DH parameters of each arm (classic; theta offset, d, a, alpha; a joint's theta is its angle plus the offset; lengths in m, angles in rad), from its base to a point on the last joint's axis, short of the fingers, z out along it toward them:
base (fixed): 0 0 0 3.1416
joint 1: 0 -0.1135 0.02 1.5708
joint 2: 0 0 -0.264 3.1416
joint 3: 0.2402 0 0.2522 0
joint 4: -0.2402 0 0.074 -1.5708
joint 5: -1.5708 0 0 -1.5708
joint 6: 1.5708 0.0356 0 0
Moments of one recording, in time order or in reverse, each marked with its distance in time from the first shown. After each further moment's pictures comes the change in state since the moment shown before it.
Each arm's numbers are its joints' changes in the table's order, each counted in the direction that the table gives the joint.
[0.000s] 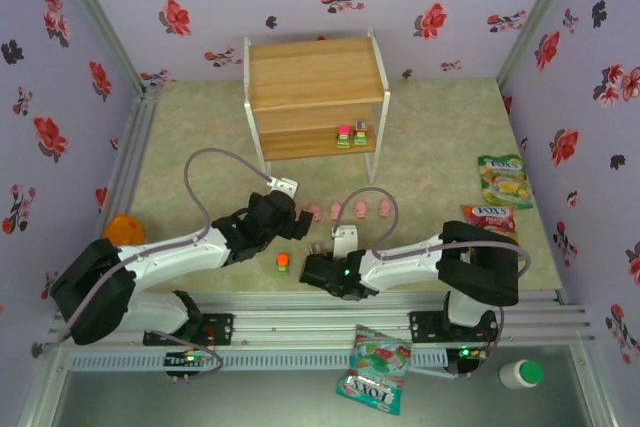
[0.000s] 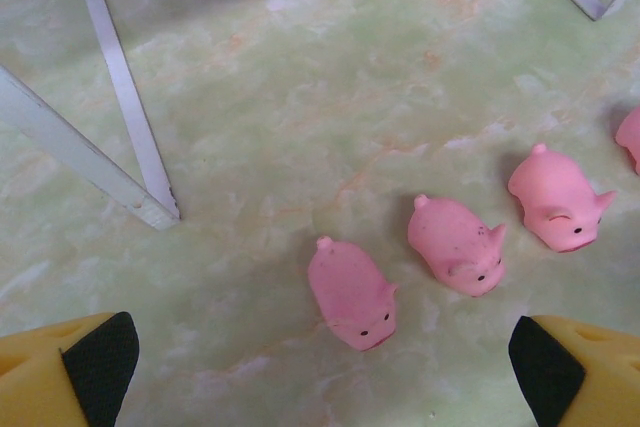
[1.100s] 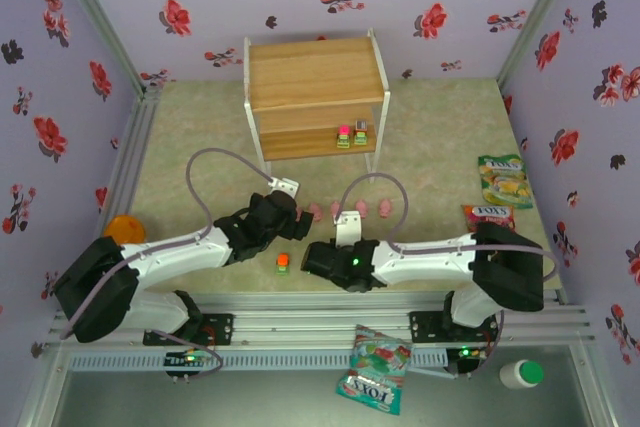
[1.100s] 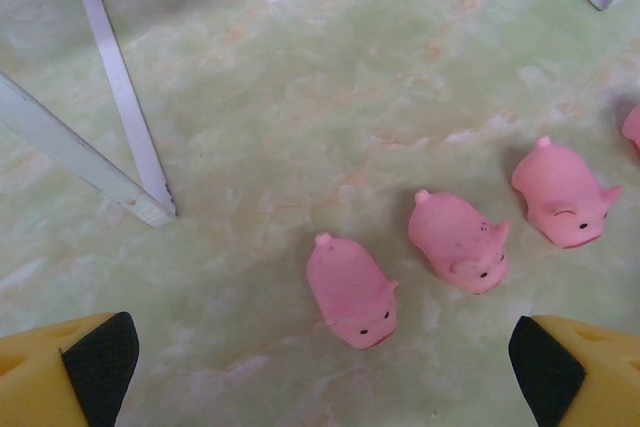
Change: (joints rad) left arm 0.000 0.019 0.004 0.000 -0.007 0.000; right arm 0.039 -0.146 0.069 -0.137 -0.089 -0.098
